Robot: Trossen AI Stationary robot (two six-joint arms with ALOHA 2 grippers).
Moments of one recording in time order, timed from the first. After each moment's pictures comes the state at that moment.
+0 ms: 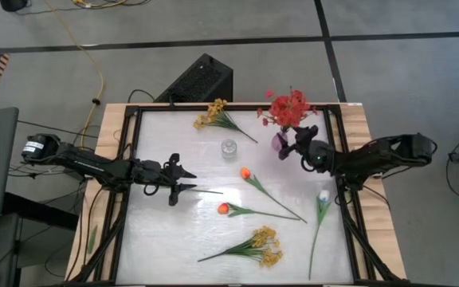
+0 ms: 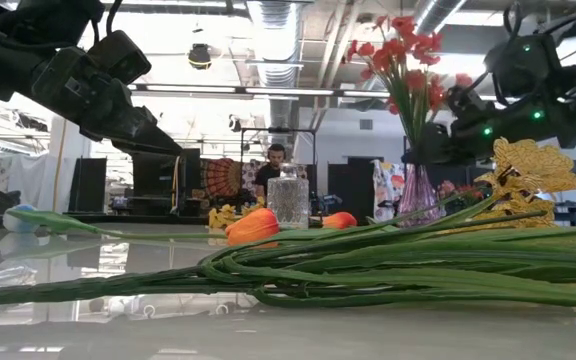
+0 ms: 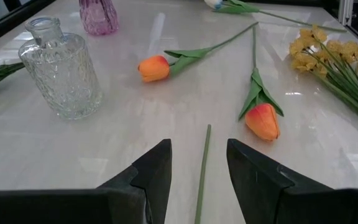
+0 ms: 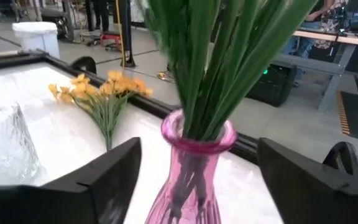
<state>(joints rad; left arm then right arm) -0.10 1.01 0.23 0.41 -0.15 -0.12 -0.27 1.27 0.12 1.01 0.68 0.04</state>
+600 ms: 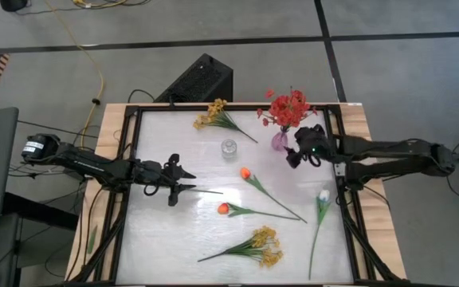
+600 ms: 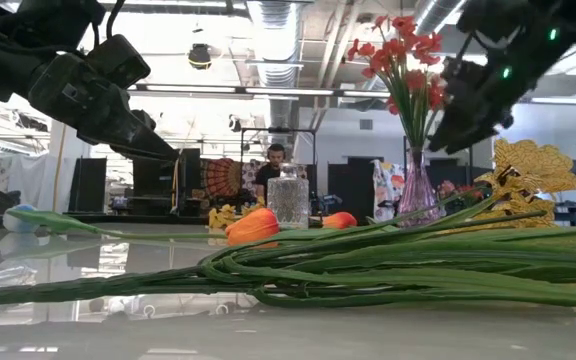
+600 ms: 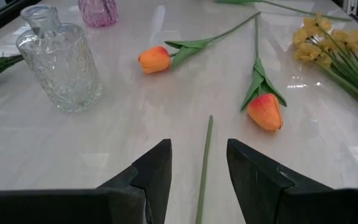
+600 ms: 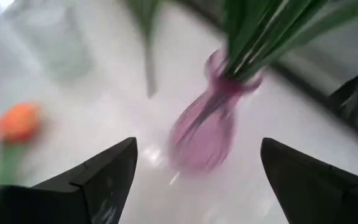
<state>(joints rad) -0.10 1.01 0.23 0.38 -0.15 -0.11 -0.20 0.90 0.59 -0.49 0.45 0.36</state>
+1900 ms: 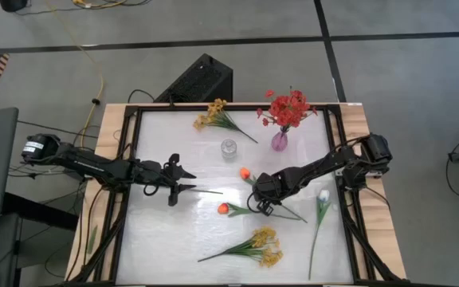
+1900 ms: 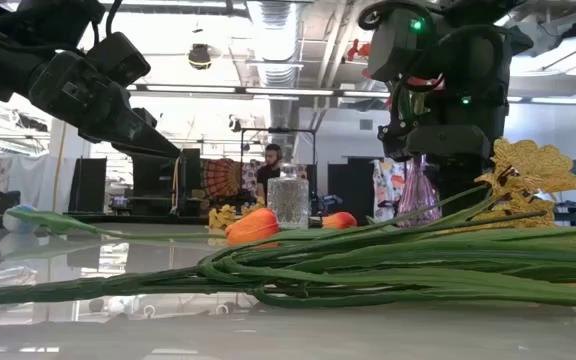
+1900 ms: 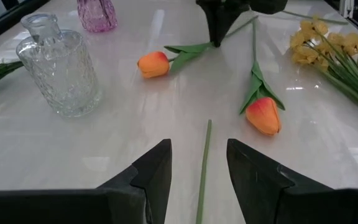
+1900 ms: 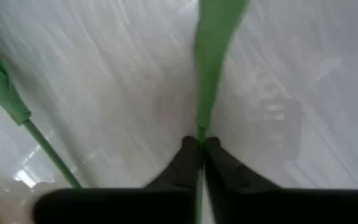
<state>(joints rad) -0.10 1.01 0.23 0.39 -0.14 -0.10 0.23 1.76 0.97 -0.66 0.06 0.88</state>
